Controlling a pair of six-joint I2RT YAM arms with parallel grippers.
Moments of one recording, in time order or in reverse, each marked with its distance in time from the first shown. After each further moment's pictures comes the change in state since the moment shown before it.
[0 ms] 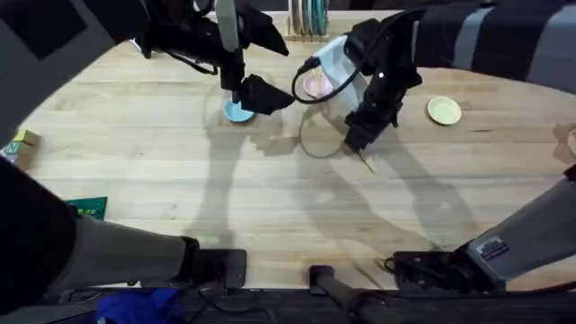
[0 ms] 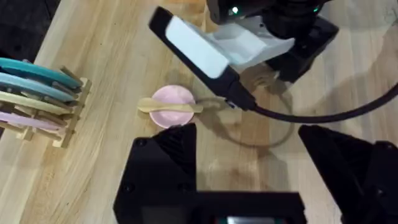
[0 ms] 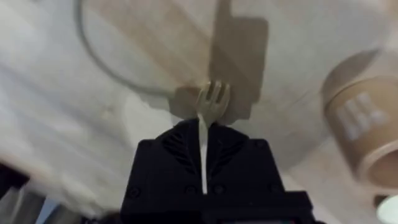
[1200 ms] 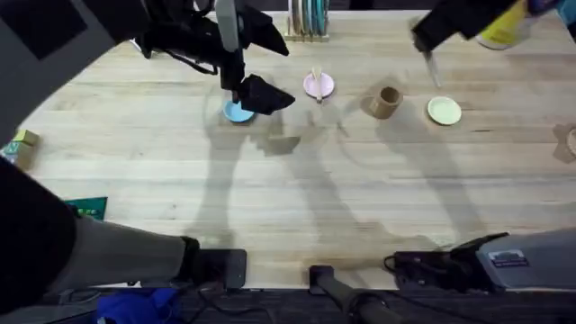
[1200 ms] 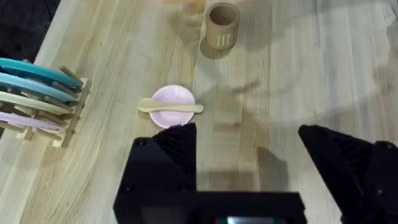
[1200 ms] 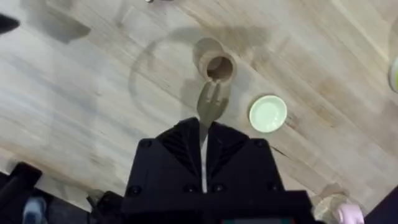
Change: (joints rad) left arm 0.000 0.000 0.000 0.000 0.000 0.000; right arm -0.129 -0.246 0.632 -0.430 0.118 0.000
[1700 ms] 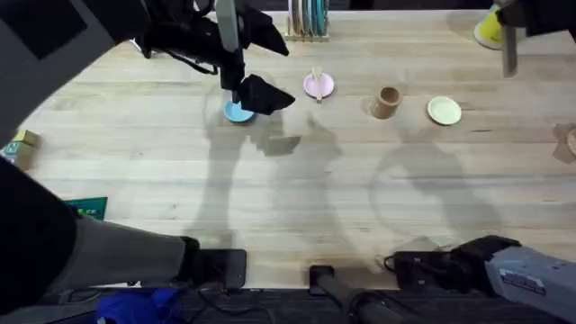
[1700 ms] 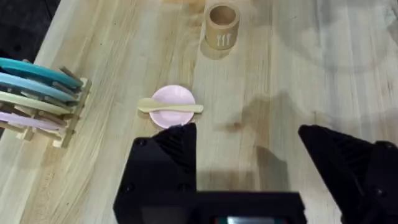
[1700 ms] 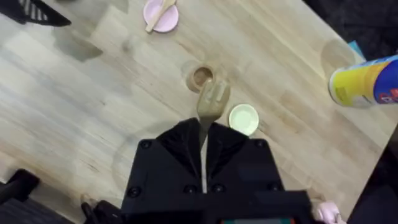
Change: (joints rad) left arm 0.000 0.000 0.000 0.000 0.000 0.000; right arm -0.007 -0.341 0.001 -0.011 -0.017 -0.034
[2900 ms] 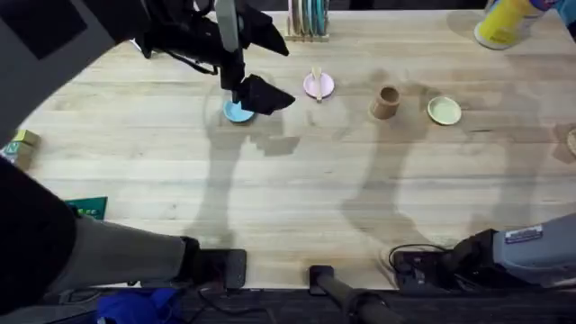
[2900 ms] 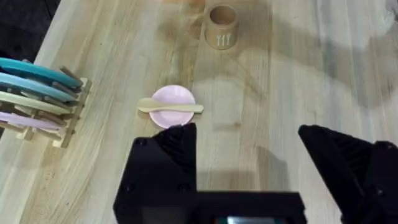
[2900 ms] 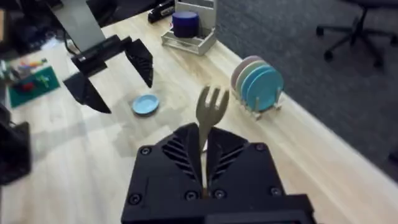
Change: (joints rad) left arm 0.000 0.000 0.000 0.000 0.000 0.000; right arm -0.781 0.500 0.002 -0.076 -1.326 -1.007
